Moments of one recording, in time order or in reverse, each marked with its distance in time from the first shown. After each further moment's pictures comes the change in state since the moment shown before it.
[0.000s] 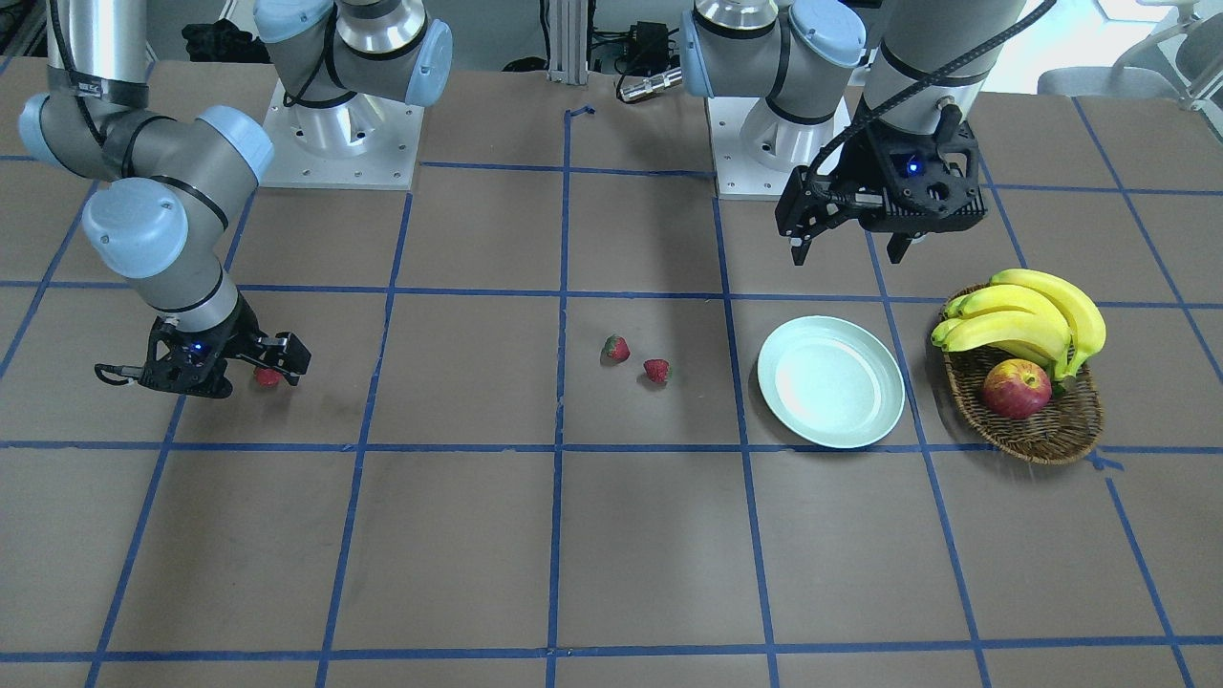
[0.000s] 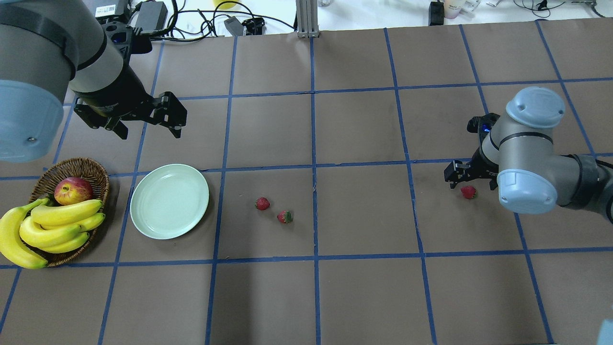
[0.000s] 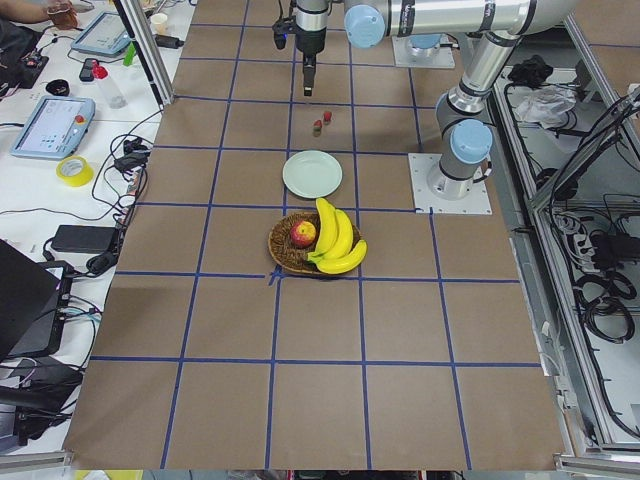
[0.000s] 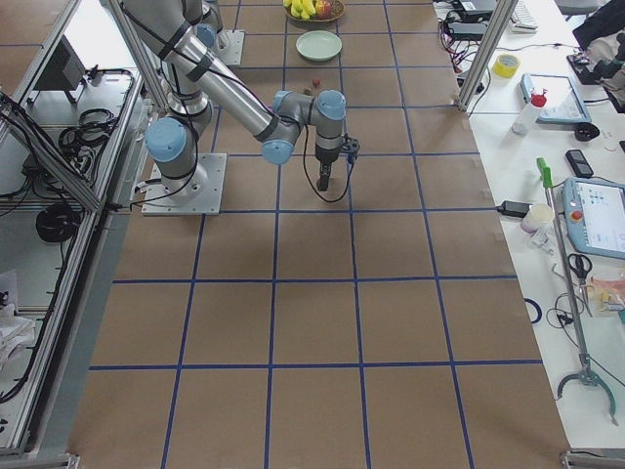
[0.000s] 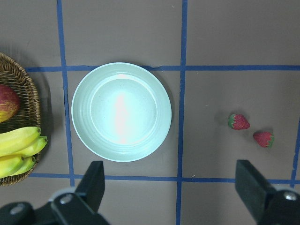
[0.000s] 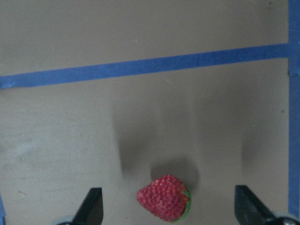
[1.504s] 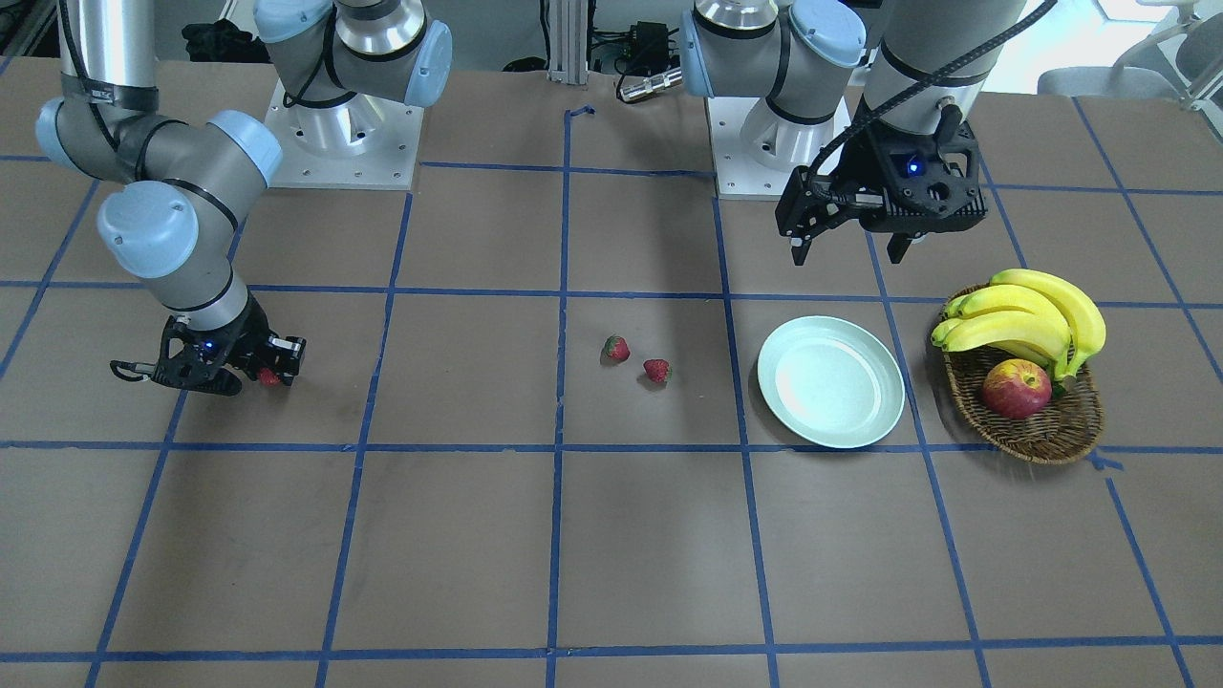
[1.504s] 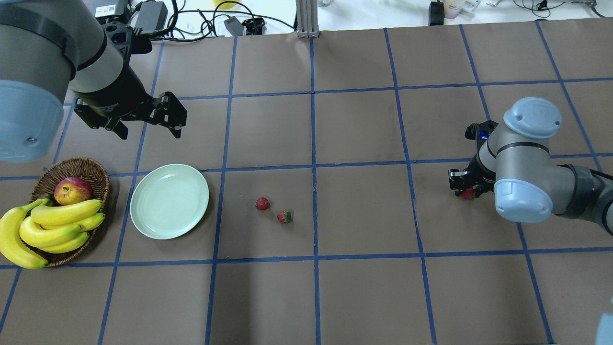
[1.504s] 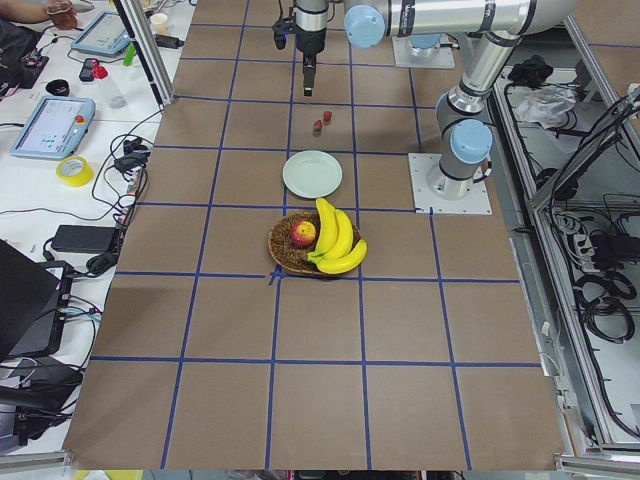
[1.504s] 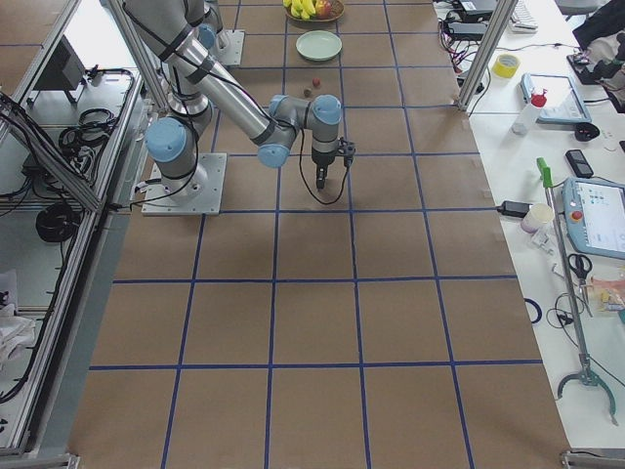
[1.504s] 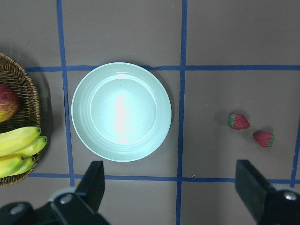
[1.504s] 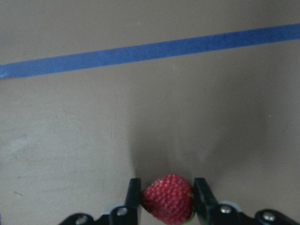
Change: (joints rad) left arm 0.001 0.000 0.000 0.000 0.000 0.000; right arm -0.003 0.010 0.037 -0.051 0.011 0.018
